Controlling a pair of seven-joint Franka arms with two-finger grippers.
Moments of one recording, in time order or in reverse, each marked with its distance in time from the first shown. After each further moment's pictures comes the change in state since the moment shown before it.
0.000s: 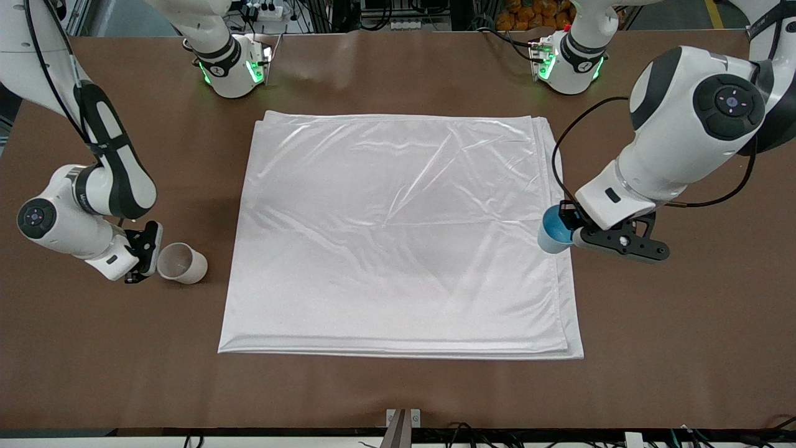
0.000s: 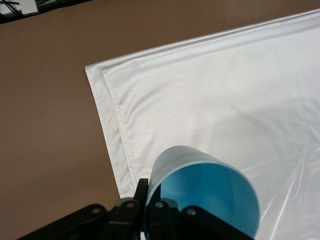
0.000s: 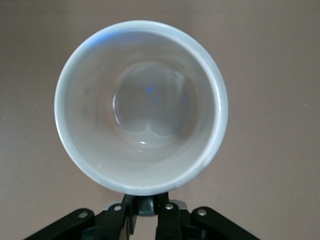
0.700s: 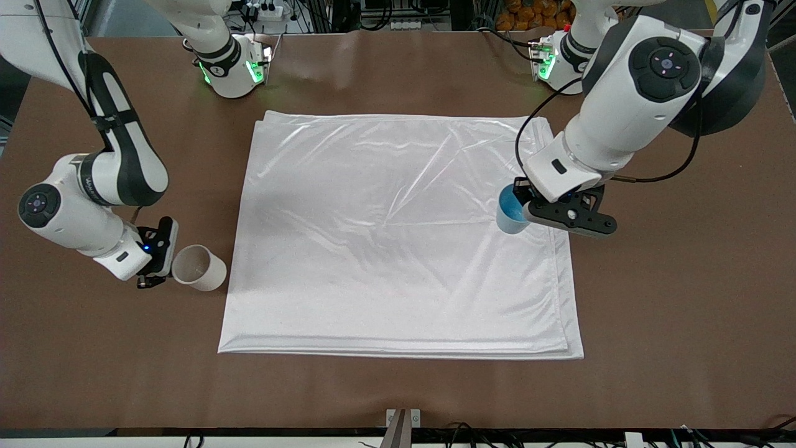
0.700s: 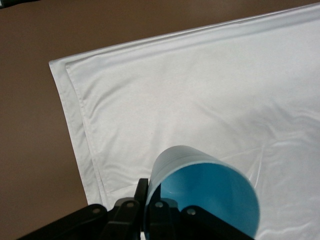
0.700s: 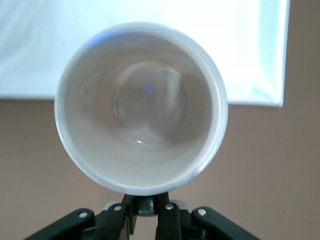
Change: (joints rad) left arm -0.061 -0.004 -0.076 0.027 0.000 -0.031 -0.157; right arm 0.012 -0.102 0.151 0.022 0.028 -0.065 0.100
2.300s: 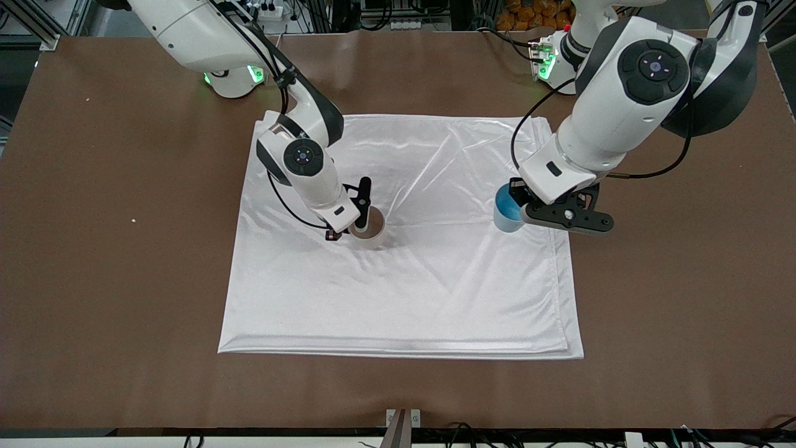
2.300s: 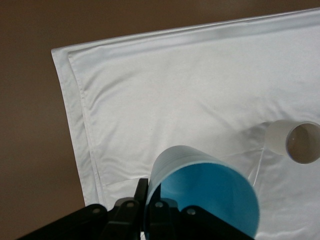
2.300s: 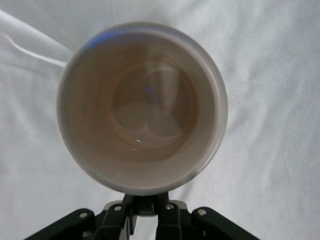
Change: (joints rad) left arm -0.017 0.004 0.018 0.000 0.001 -0.014 -0.055; right arm 0.576 0.114 0.073 0.047 -0.150 0.004 0.842
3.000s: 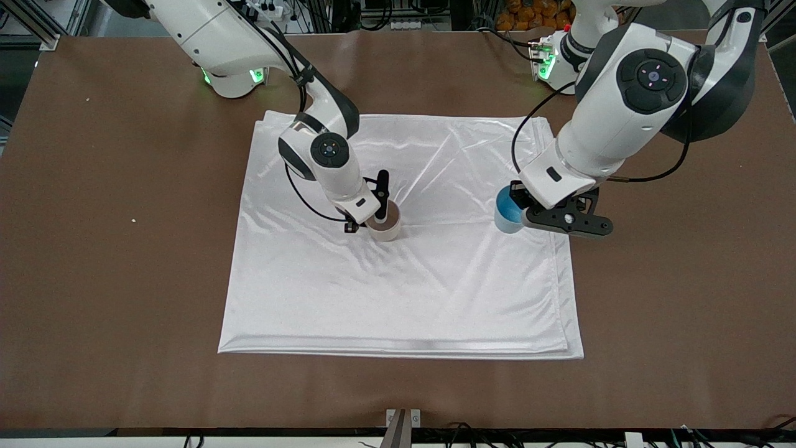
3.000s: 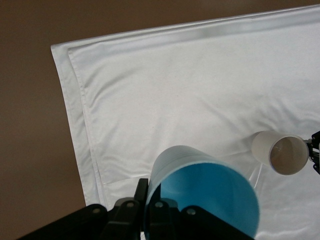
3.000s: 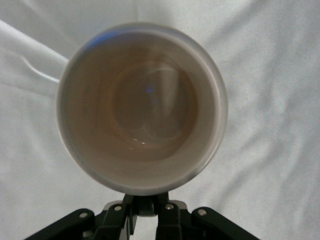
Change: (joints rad) left arm 0.001 0.009 0.003 -0.001 0.000 -0.003 0.000; right arm 0.070 0.042 -0.002 0.012 -0.037 0.018 0.073
